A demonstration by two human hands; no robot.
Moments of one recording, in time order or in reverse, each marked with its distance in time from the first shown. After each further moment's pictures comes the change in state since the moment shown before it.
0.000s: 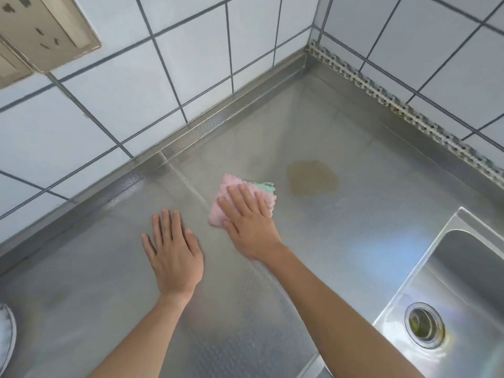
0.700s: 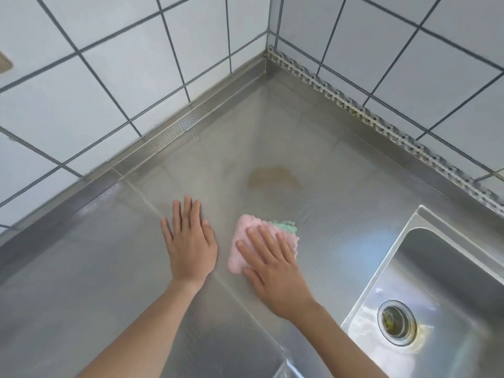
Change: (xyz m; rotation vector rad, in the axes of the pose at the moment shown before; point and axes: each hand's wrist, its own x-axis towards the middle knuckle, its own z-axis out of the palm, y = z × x) left_hand 0.011 0.104 0.043 -0.042 -0.004 0.237; right_hand -0.126 0.084 0.002 -0.014 0.066 0.033
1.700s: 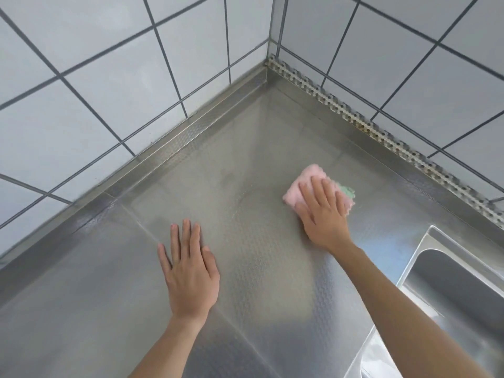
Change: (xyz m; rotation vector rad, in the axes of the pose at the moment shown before) left_hand -0.001 0.002 0.003 0.049 -0.015 -0.008; right_hand 0.103 0.135 -0.061 0.046 0.030 0.422
